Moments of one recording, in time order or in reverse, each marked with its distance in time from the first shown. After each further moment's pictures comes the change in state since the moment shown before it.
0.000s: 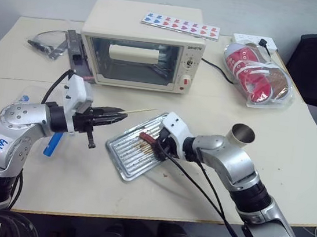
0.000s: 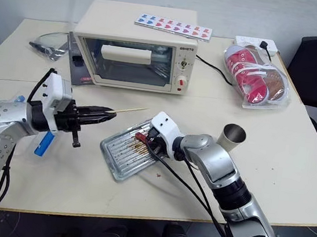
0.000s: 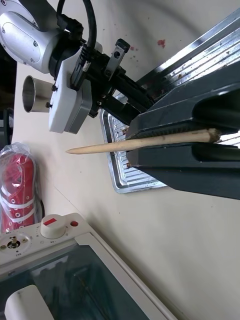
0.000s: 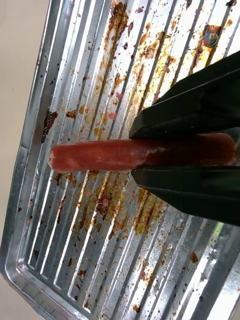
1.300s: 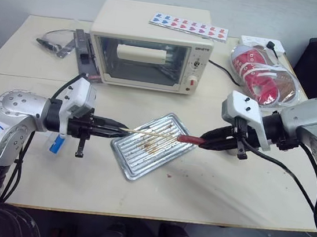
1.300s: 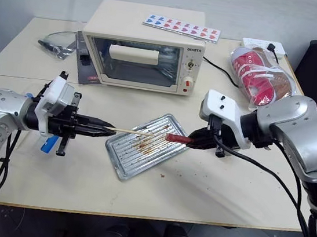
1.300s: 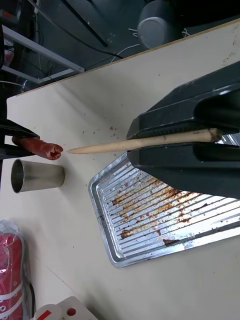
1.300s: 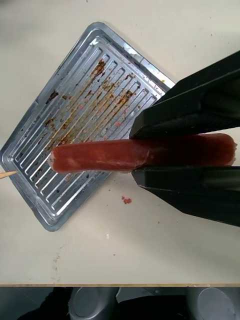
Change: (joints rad) left arm -0.092 0.096 -0.059 0.024 -0.065 0.081 -0.296; right arm -0.163 -0.643 -0.155 -0.198 0.224 -0.056 0.671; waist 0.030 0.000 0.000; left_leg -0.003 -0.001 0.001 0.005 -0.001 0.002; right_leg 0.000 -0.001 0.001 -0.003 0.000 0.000
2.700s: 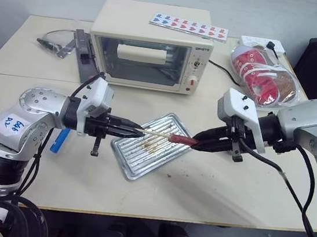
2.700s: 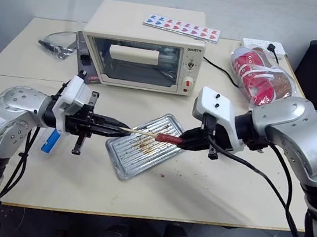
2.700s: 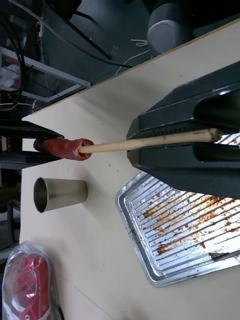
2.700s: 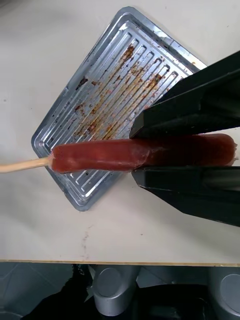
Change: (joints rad) left arm -0.108 -0.095 -0.104 0.028 0.020 -0.029 0.005; right arm -0.020 0.047 -0.041 -0.079 0.139 0.112 -0.096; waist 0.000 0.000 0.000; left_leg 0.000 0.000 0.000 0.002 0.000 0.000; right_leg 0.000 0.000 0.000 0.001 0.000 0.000
